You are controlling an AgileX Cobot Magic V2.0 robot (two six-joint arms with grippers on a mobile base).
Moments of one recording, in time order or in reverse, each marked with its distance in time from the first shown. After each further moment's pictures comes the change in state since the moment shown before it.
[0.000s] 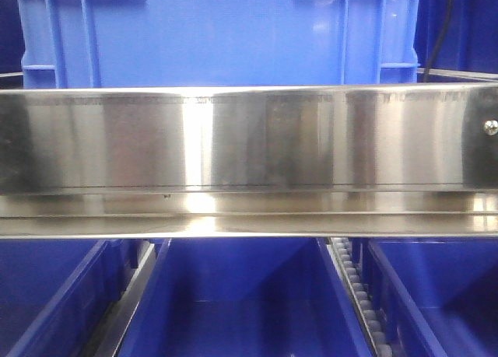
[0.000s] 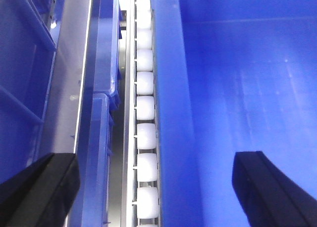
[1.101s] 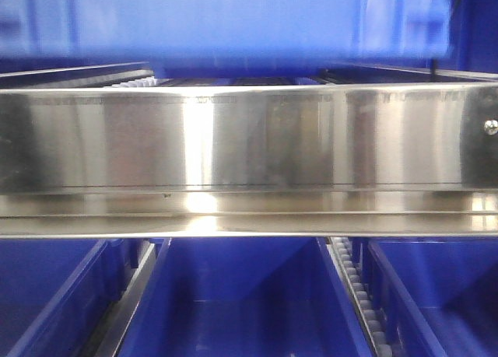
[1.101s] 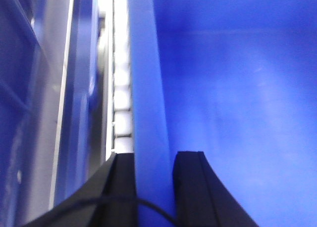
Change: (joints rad) left arm -0.005 -0.149 0.010 -0.074 0.042 -0.005; right arm 0.002 -0.136 0.009 0.029 0.068 0.028
